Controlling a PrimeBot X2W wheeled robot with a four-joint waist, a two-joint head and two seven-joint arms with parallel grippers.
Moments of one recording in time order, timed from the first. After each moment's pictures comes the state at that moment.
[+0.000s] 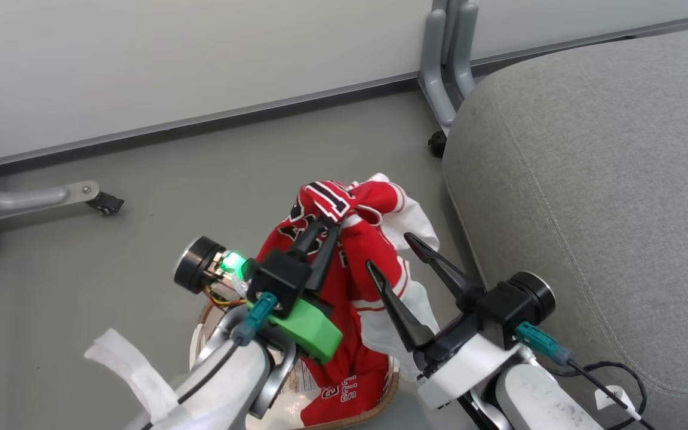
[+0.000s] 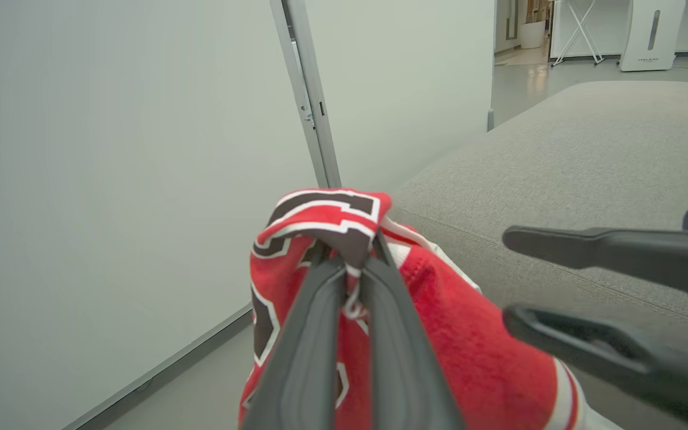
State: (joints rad) left arm -0.46 0.23 -0.77 0.18 -0.31 0.12 -0.15; right arm -0.24 -0.05 0.47 0.13 0.22 0.13 -0.26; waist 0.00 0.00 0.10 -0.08
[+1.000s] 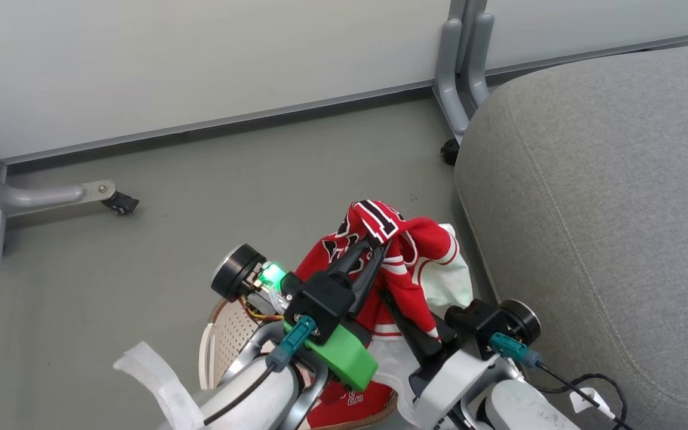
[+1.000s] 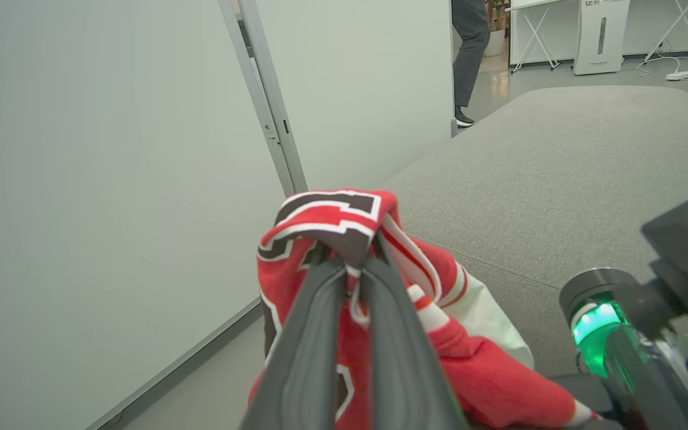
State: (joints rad) left arm -0.46 0.22 -0.86 0.07 -0.30 0.12 -0.10; right arm -0.27 -0.05 0.54 0.34 0.25 0.13 -0.26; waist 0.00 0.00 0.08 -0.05
